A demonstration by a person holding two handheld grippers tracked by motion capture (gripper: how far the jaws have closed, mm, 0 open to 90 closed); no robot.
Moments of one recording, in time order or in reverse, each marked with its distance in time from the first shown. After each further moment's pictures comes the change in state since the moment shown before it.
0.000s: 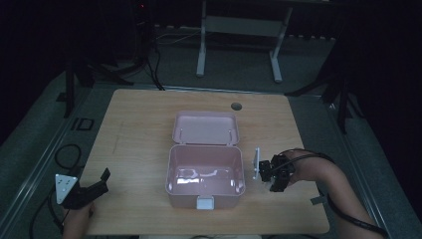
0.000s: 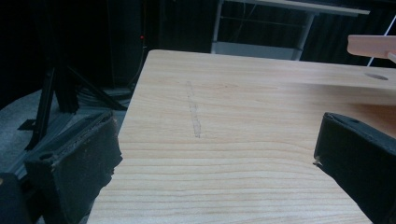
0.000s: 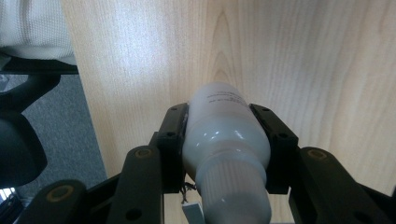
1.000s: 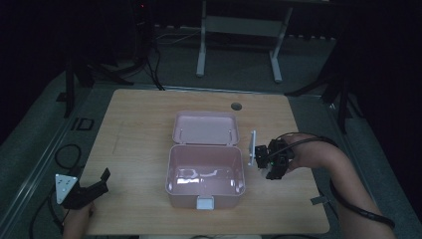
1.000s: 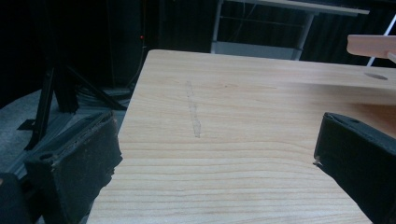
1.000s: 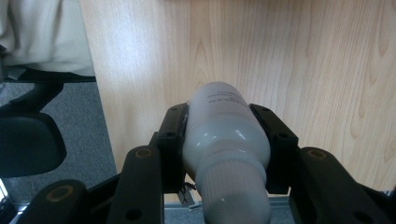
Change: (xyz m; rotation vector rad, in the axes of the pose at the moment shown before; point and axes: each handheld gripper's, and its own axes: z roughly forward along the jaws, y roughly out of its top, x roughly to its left) left arm 0.000 0.000 0.000 -0.001 -0.002 -0.001; right arm -0.002 0.020 -0.067 -0.019 -0.050 -0.010
